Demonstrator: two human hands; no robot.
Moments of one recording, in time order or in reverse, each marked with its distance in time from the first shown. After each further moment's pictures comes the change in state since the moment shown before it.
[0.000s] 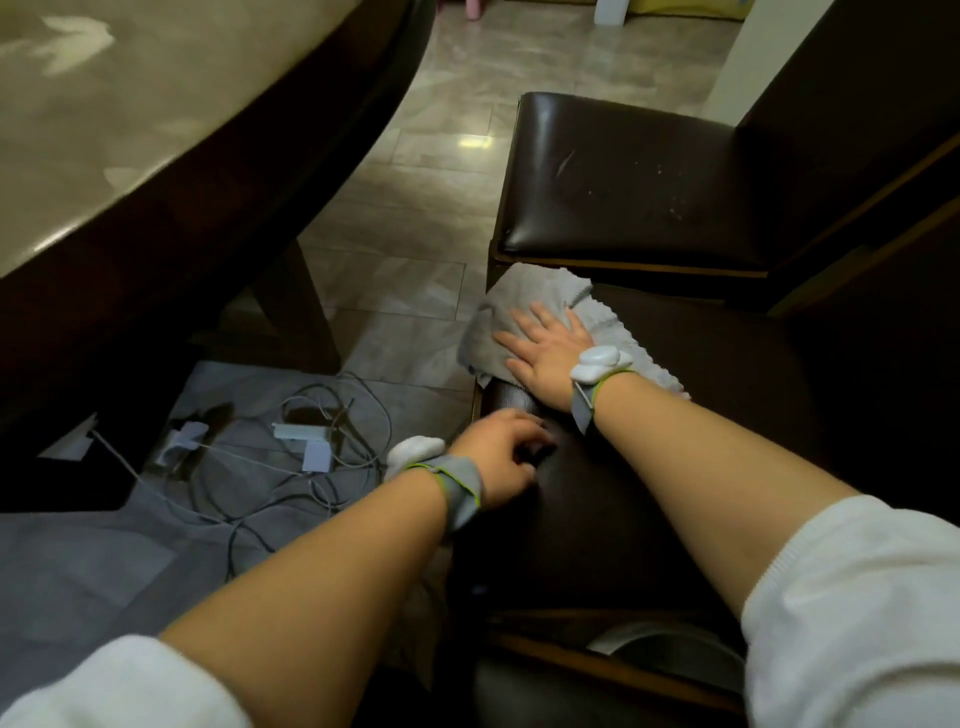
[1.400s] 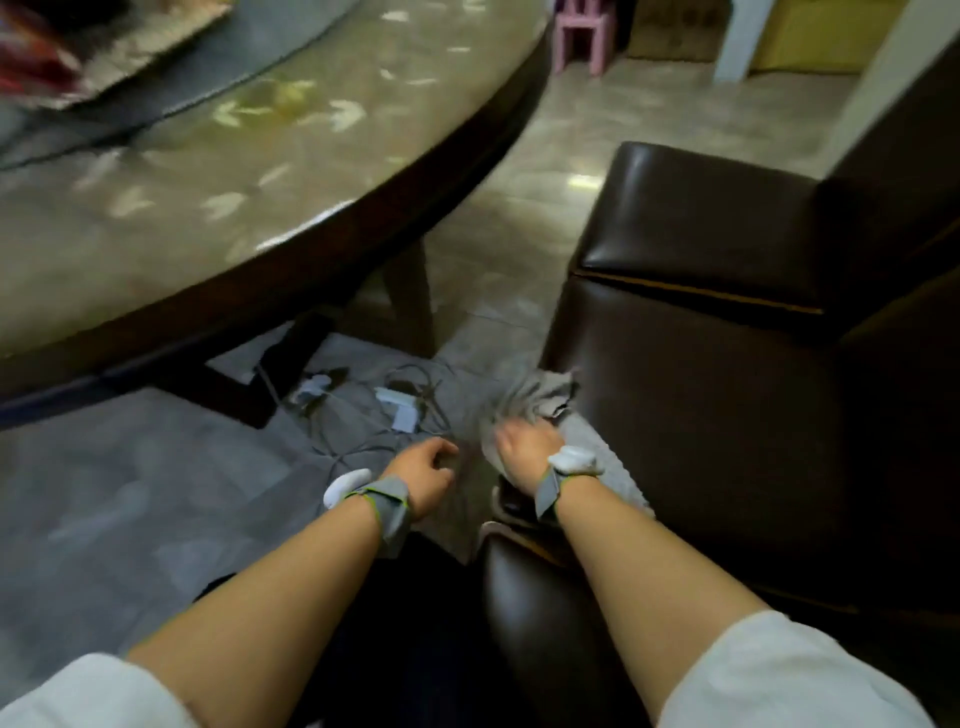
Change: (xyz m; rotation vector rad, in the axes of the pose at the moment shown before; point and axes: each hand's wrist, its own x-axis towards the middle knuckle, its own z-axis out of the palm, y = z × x) left_hand -0.173 -0.007 0.006 -0.182 0.279 -0.587; right_hand -0.130 -0.139 0.009 0.495 -0.149 0.049
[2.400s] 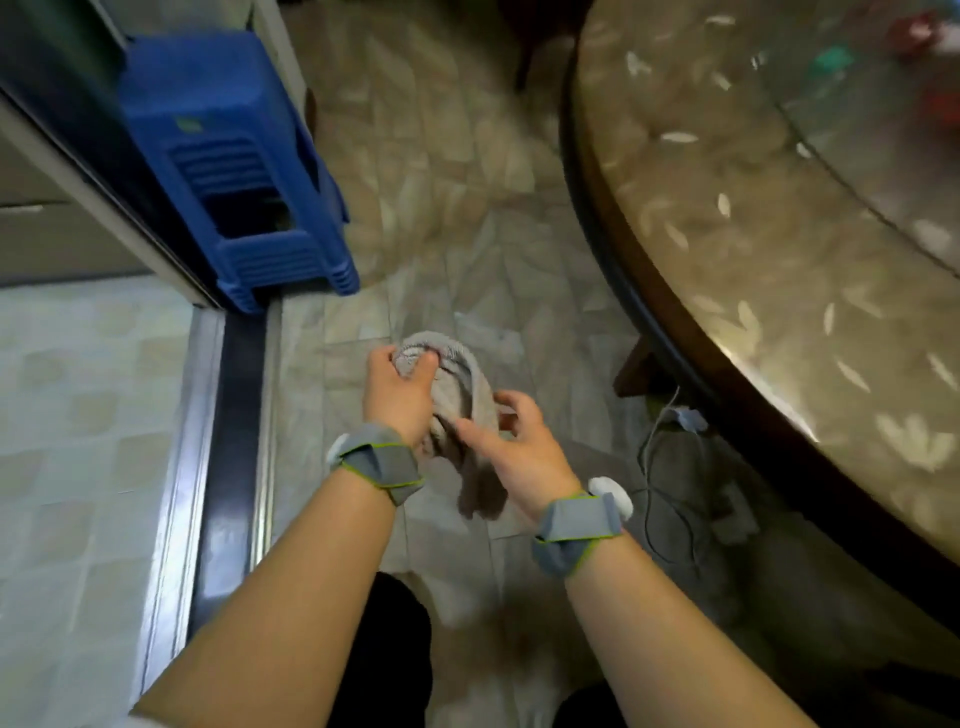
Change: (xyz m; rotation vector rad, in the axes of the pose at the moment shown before) left_hand -0.312 -0.456 -0.315 -1.244 1.242 -0.680; right_hand -0.138 -0.621 0.219 0.527 -0.706 -0.303
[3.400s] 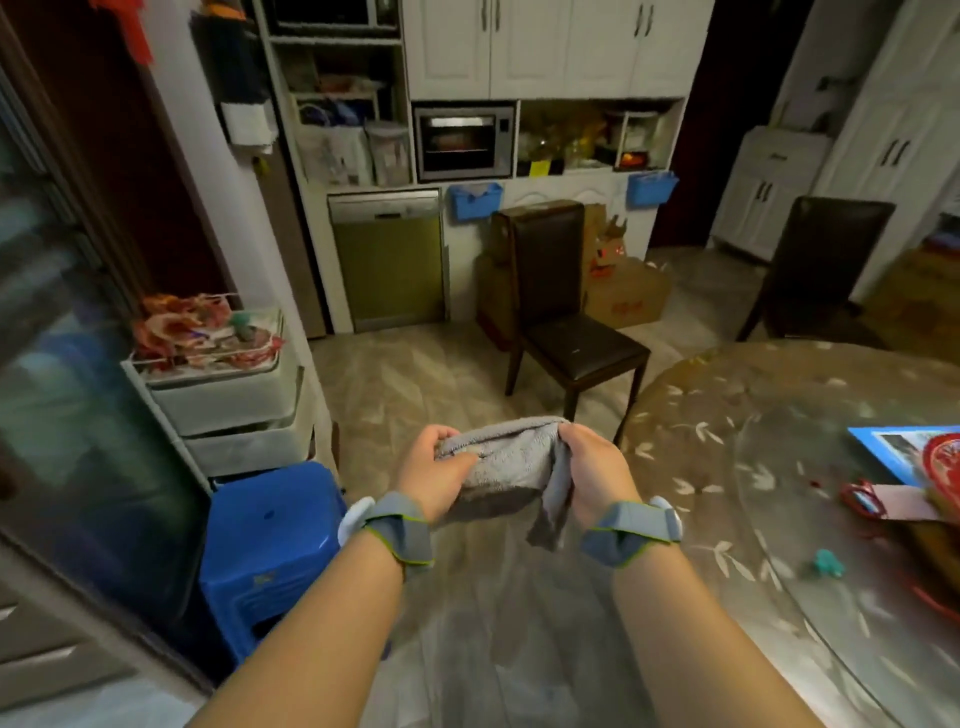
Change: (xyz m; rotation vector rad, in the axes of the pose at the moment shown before) left_hand 0.252 0.526 -0.046 0.231 -0.285 0.360; right_hand 0.231 -0.557 0.019 0.370 0.276 -0.271
